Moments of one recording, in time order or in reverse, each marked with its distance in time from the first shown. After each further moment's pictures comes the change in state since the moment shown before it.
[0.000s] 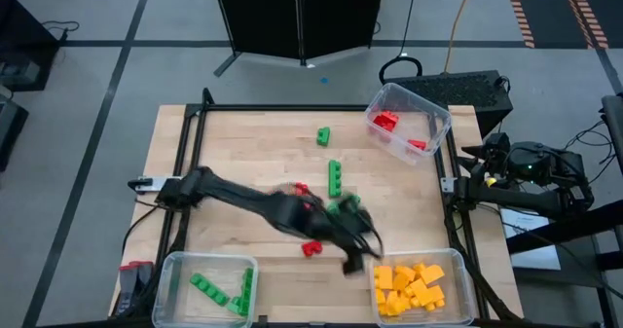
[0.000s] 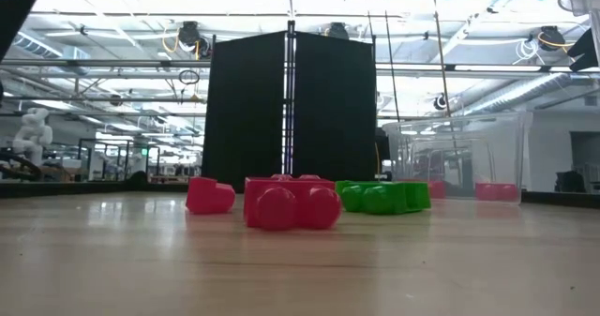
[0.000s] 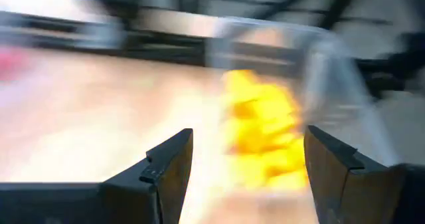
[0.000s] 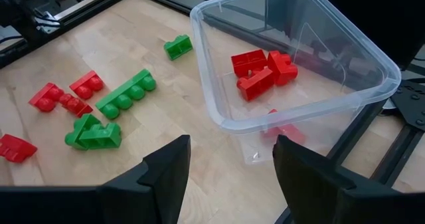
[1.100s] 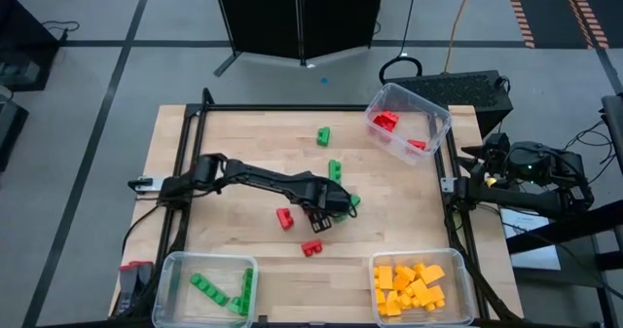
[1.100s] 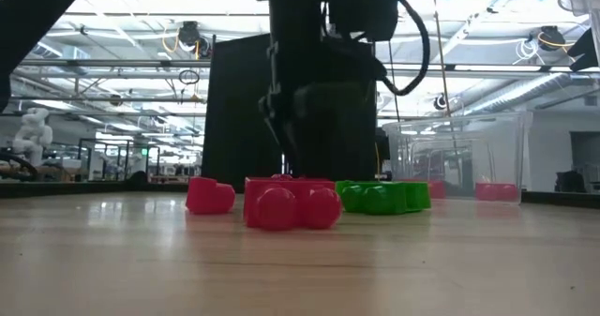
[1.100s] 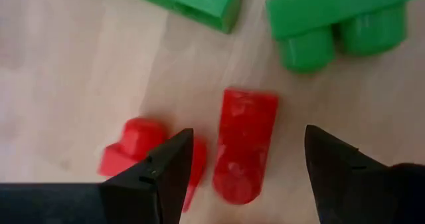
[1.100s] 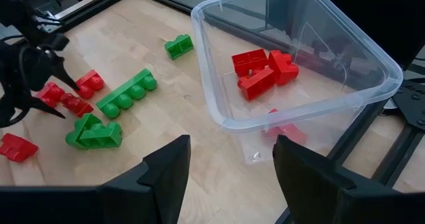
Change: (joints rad) left arm 0.211 0.041 -0.385 -0.478 -0.019 -0.158; right arm 0.000 0.000 0.000 0.000 -0.004 -0.001
